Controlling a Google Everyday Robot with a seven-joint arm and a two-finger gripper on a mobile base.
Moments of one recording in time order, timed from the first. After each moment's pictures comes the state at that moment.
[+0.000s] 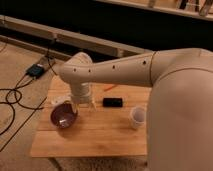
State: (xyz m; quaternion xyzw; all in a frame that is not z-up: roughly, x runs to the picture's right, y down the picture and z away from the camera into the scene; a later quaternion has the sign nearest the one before) arm -0.103 0.104 0.703 -0.26 0.24 0.64 0.68
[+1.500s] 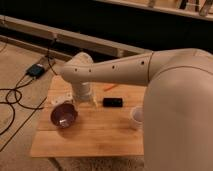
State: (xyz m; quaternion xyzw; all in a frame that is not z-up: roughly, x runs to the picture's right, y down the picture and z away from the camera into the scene) arm -0.091 0.090 0.733 -0.24 0.24 0.65 0.68
